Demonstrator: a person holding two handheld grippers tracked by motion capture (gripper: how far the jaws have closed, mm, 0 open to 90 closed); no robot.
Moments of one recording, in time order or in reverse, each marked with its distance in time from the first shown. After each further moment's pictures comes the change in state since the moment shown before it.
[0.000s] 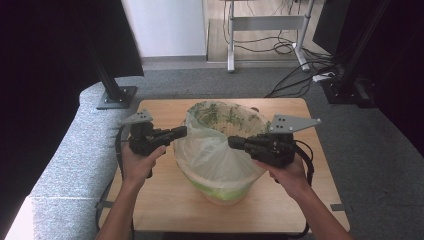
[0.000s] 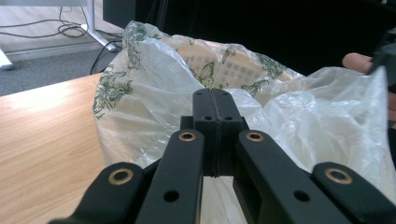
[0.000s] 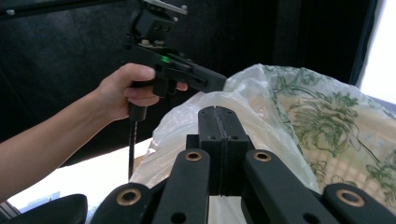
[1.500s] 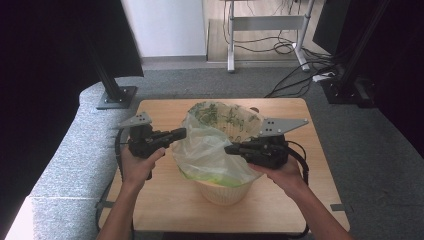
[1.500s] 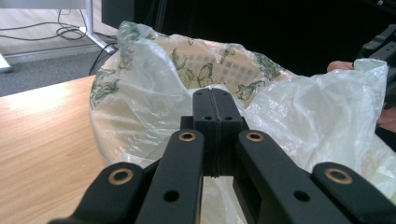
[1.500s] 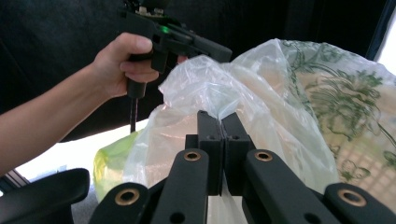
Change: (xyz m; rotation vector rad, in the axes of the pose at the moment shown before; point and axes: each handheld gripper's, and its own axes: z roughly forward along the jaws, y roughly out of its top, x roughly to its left) left arm 0.001 -0.006 -0.002 -0.011 -0.006 0.004; right arm -0.003 -0.009 0.012 0.097 0.032 -0.035
